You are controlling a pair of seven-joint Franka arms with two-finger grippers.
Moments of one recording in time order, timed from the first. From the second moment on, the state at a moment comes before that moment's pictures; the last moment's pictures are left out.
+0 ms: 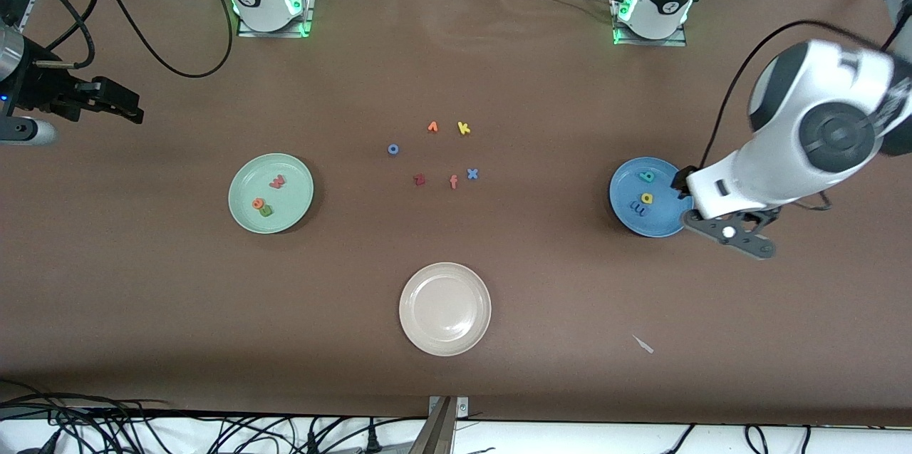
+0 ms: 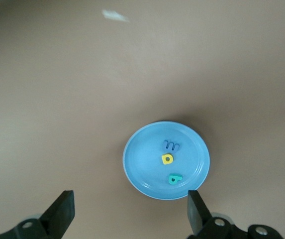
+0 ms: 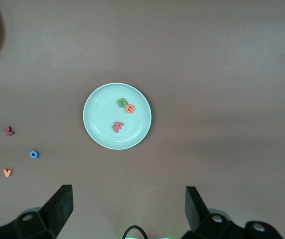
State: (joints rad) left arm 0.32 0.44 -0.65 -1.37 0.37 1.61 0.11; right arm 0.12 0.10 -0.07 -1.46 0.00 1.47 0.07
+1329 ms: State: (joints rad) left arm 0.00 -0.02 -0.10 -1.70 -0.01 1.69 -0.07; right arm 0.12 0.12 -0.07 -1.46 0.00 1.47 0.07
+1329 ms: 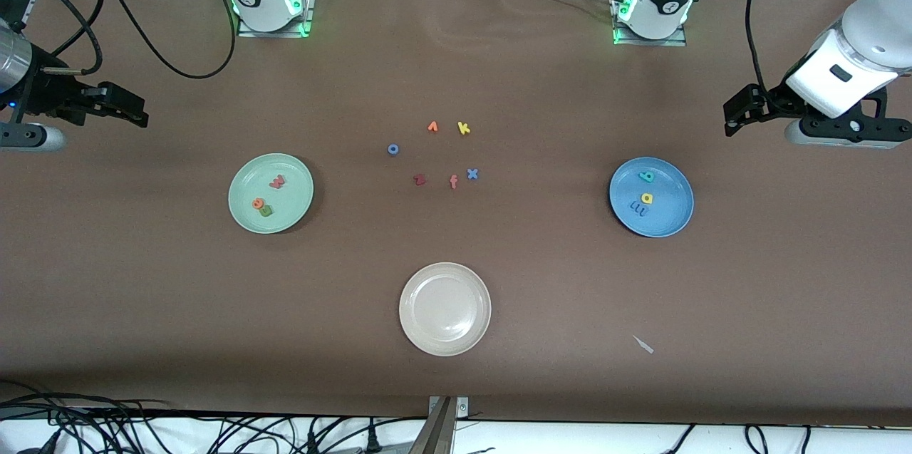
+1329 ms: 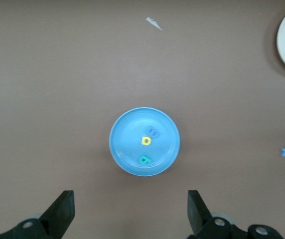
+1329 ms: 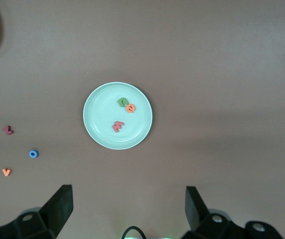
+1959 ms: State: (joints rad) left arm 0.00 0.01 -0.08 -1.68 -0.05 1.63 -0.07; right arm 0.12 0.12 -0.07 -1.46 0.00 1.47 0.07
